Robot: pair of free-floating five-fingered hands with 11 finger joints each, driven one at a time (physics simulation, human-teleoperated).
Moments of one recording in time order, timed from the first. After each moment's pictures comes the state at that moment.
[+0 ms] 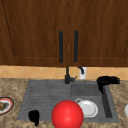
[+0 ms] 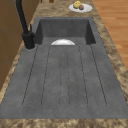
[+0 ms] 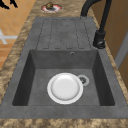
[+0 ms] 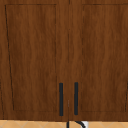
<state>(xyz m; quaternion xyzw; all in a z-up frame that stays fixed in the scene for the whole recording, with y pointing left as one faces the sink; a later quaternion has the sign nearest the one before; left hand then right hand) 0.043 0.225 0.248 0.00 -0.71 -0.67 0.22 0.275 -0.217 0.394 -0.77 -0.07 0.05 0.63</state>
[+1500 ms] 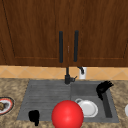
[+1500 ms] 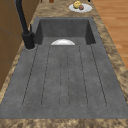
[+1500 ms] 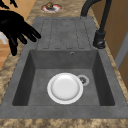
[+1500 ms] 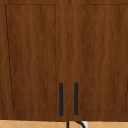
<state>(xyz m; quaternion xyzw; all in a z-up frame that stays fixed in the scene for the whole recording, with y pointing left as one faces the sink) 0.043 0.225 0.248 0.00 -0.71 -0.67 0.22 0.293 -0.243 0.280 -0.71 -0.26 0.29 0.59</state>
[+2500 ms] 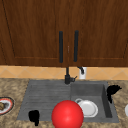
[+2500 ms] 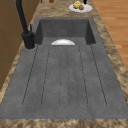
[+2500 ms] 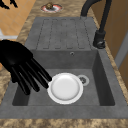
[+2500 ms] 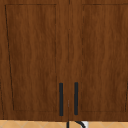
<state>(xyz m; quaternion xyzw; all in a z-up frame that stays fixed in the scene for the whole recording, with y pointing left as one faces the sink) 0.043 0.225 0.248 0.00 -0.71 -0.67 0.22 0.324 -0.341 0.238 -0.65 -0.23 0.35 0.63</state>
